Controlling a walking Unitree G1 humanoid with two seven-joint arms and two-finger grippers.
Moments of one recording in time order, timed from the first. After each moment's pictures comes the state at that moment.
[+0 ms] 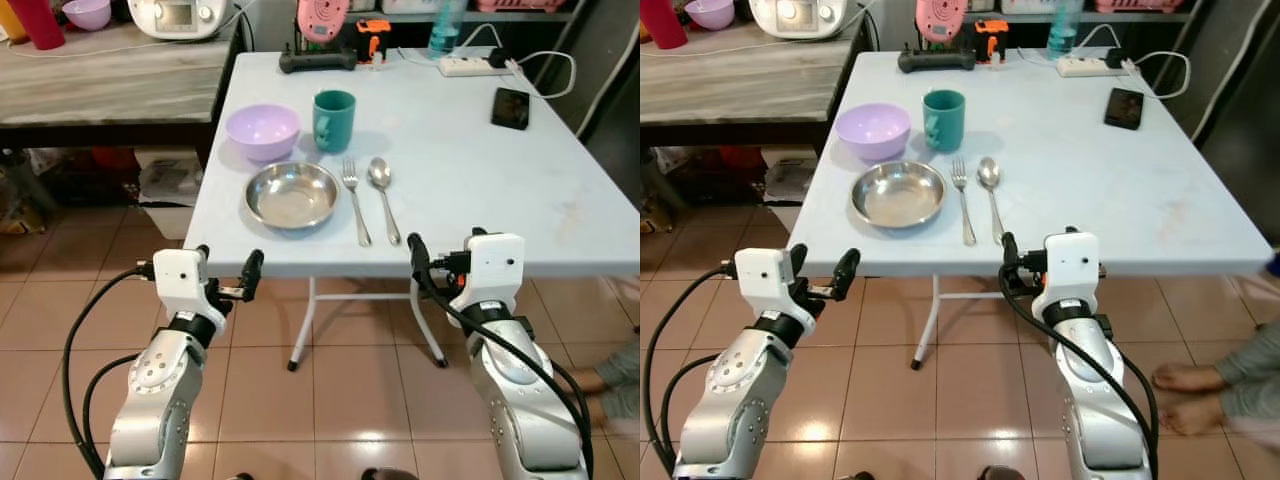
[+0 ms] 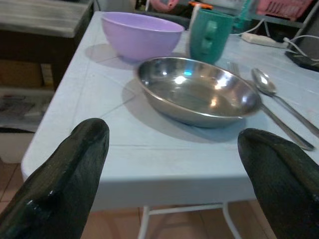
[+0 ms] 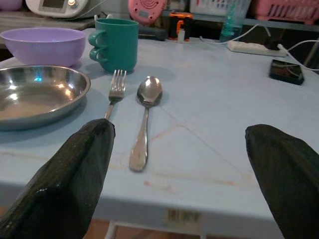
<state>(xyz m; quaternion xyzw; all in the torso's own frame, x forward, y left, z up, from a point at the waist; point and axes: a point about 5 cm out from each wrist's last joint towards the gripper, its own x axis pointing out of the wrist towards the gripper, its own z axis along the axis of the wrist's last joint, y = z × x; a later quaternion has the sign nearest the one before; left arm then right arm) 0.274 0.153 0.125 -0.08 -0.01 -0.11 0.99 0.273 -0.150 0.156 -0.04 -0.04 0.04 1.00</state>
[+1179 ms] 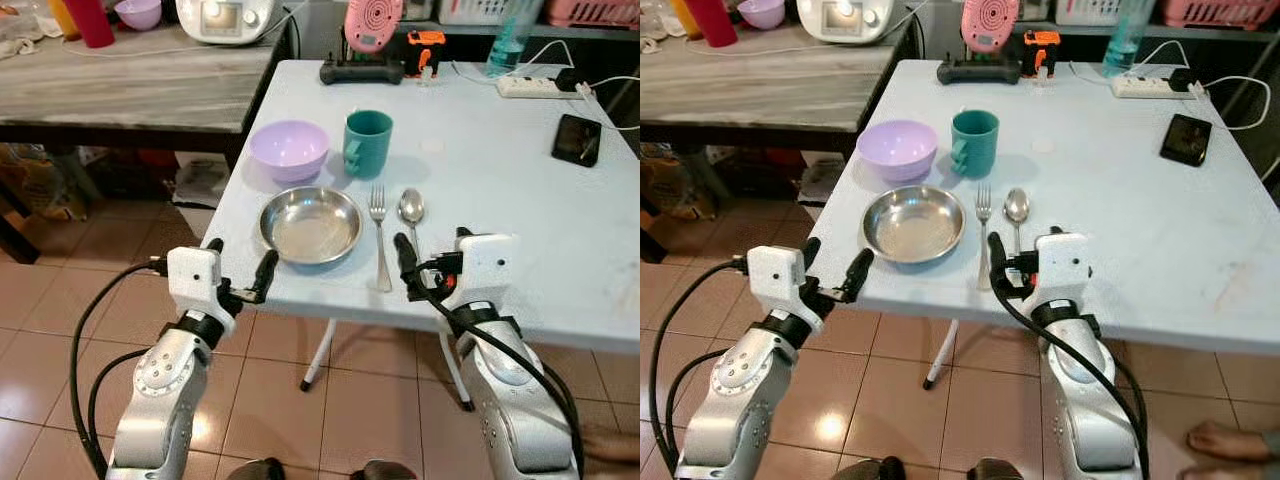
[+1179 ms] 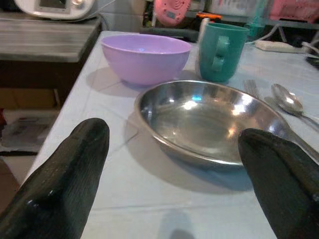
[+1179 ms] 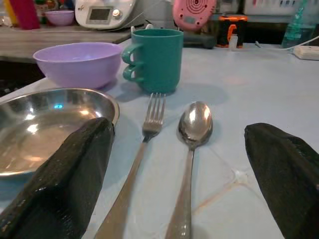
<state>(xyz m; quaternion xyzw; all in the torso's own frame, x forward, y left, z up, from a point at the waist) 0.270 0.142 0.130 -0.05 -0.04 -0.16 0.99 0.272 -0.139 0.156 -0.01 -0.04 0.07 1.00</state>
